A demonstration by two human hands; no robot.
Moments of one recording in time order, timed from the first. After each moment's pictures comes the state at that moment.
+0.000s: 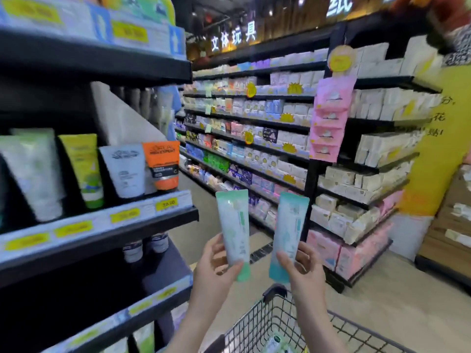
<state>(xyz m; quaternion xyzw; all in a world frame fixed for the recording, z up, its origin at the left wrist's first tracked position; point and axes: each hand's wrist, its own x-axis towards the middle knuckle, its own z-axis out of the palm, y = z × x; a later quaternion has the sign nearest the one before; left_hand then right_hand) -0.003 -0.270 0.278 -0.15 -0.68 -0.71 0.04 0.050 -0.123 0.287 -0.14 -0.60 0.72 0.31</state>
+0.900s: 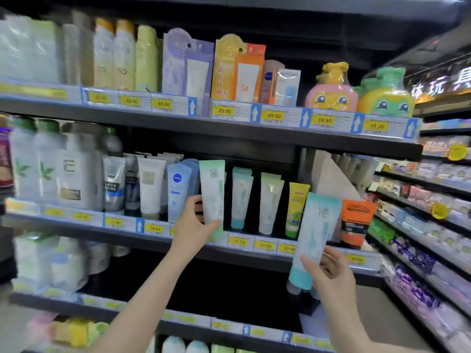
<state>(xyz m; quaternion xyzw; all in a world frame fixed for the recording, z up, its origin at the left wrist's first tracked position) 0.065 -0.585 0.414 0.13 -0.78 -0.50 0.36 0.027 -0.347 0.378 0.13 -0.61 0.78 0.07</state>
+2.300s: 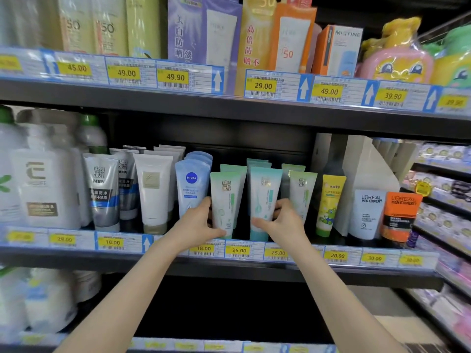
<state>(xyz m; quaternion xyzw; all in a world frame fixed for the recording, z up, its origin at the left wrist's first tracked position) 0.004 -0.702 0.408 0.02 -0.93 -0.32 0.16 -0.060 -0.520 0.408 0.18 -0.85 0.48 0.09</state>
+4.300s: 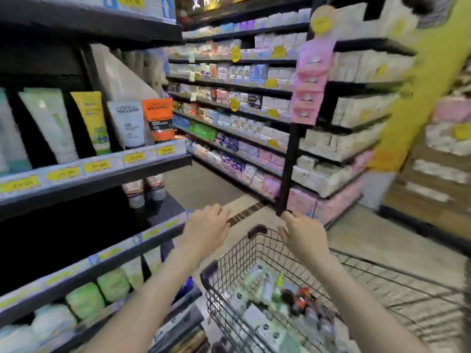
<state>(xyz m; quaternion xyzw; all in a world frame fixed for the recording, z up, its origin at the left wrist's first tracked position) 0.053 -0.305 0.274 -0.37 -0.89 -0.02 0.28 0.150 -0.108 0.279 -0.11 -0.98 0.00 0.18</state>
